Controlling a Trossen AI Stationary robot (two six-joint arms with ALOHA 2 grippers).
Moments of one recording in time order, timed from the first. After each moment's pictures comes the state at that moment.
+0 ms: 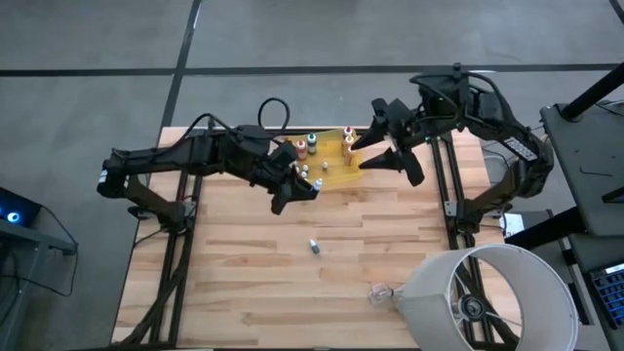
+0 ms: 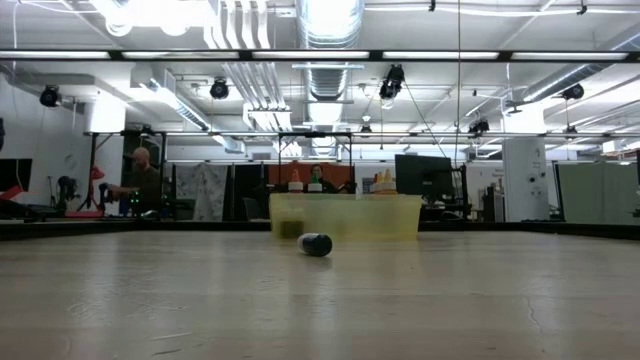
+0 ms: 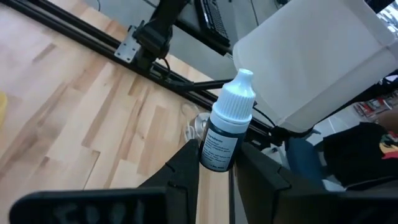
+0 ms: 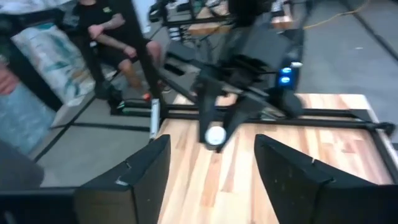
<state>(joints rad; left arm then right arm) 0.03 1.41 1.63 -0.59 0.24 -0.55 -0.21 1.48 2.06 -0.95 -0.51 0.02</state>
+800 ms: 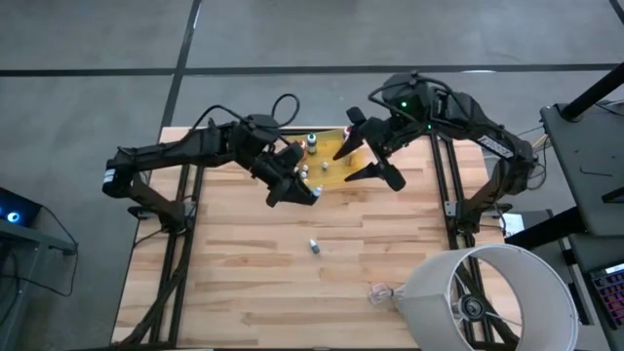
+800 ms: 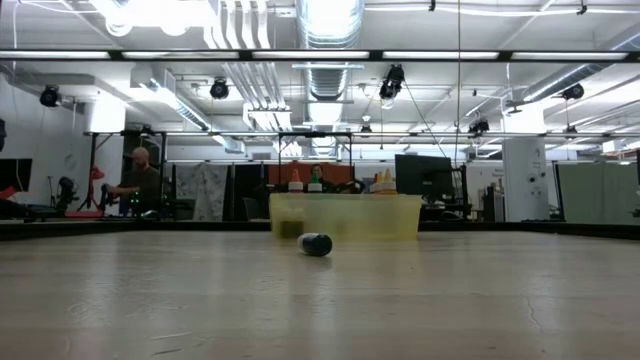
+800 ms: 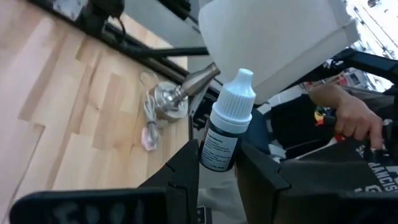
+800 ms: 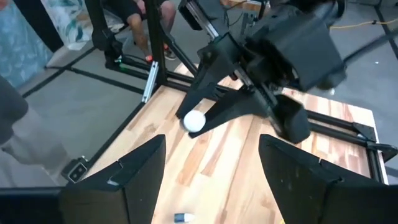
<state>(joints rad) 0.12 1.44 1.63 -0.59 0.57 -0.58 -0.21 1.60 2.11 -1.02 -0.58 -0.29</state>
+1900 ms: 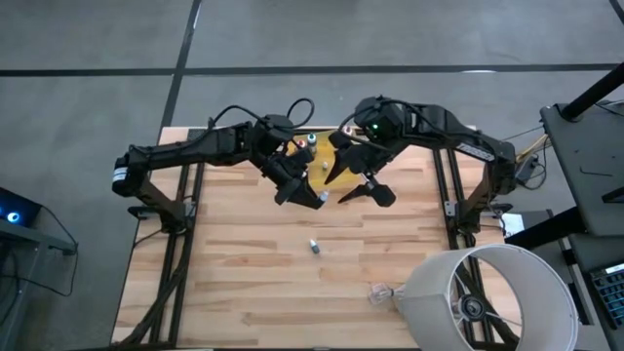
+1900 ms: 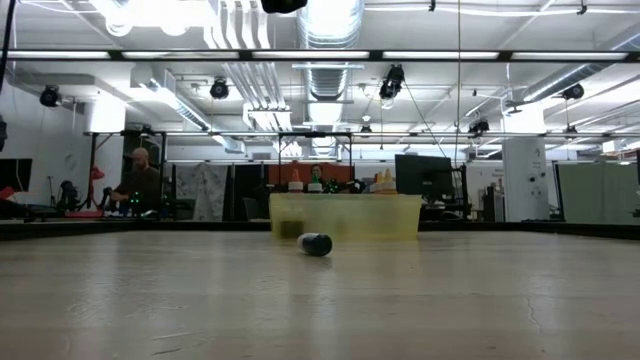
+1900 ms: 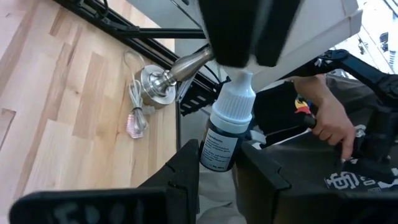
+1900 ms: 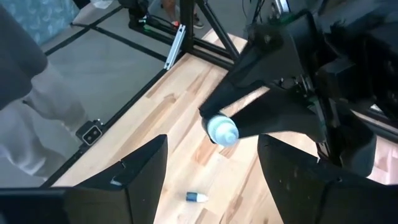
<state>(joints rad) 0.16 1.52 1.63 -0.56 0.71 -0.60 -0.14 1.70 2.11 -1.10 -0.58 -0.42</state>
